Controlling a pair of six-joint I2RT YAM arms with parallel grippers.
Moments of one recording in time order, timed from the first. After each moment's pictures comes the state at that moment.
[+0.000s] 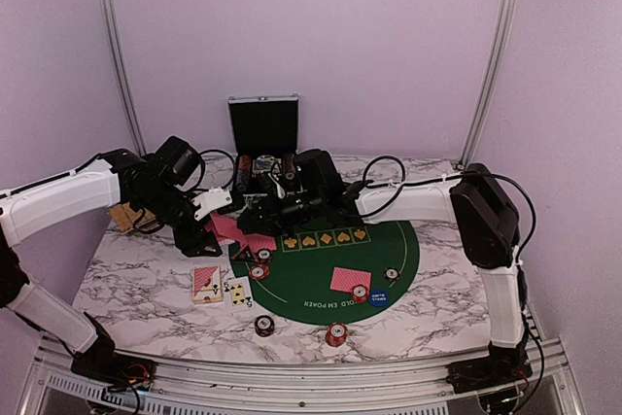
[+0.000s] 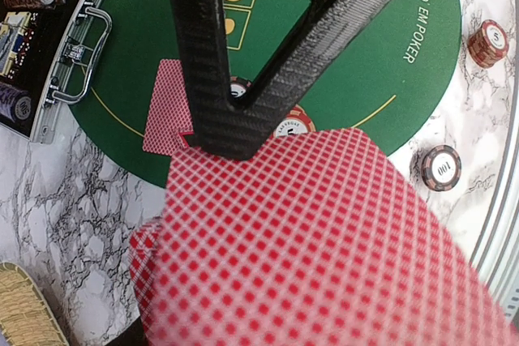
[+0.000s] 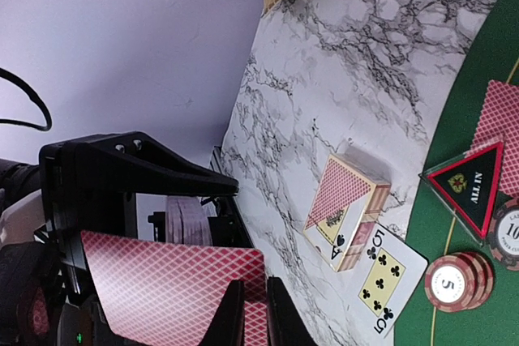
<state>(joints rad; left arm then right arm) -0.60 1.42 1.15 -0.87 0.20 0.54 0.87 2.16 1.60 0.12 -0.73 0.98</state>
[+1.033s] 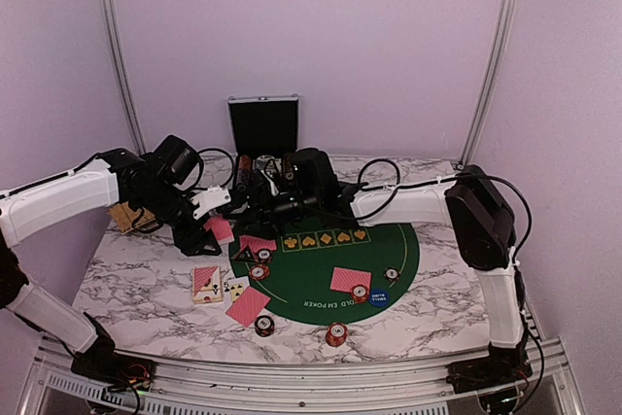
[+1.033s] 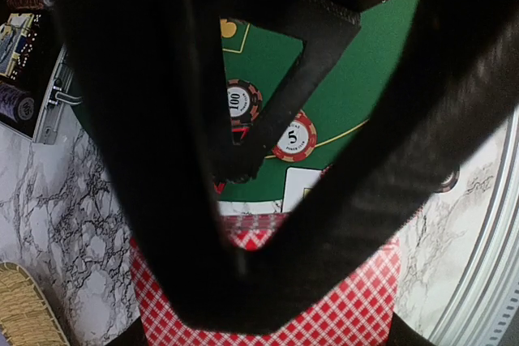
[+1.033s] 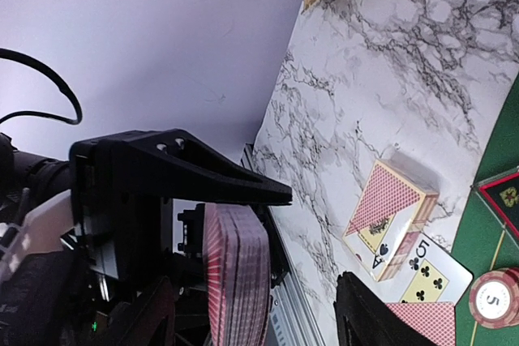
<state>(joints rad) -0.60 1.41 1.15 -0.87 0.21 0.54 0.90 2.18 1.62 0.23 -0.77 1.07</state>
